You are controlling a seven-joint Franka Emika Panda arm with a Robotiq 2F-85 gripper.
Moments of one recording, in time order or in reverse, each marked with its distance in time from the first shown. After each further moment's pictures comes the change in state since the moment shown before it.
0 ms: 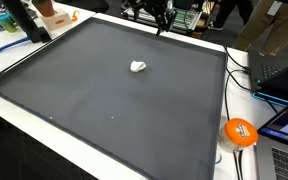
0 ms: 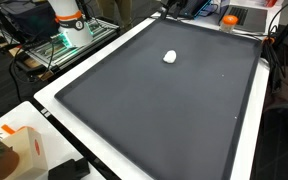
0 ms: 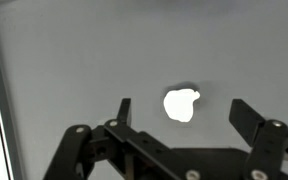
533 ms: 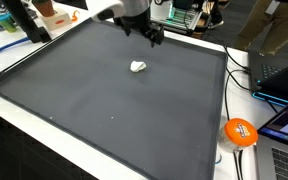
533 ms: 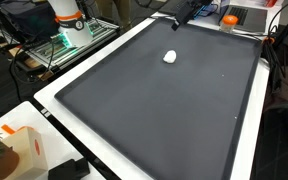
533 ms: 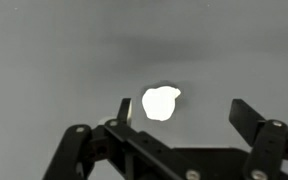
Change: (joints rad) arm -0.088 0.335 -0.006 0.459 0.182 -0.296 -0.258
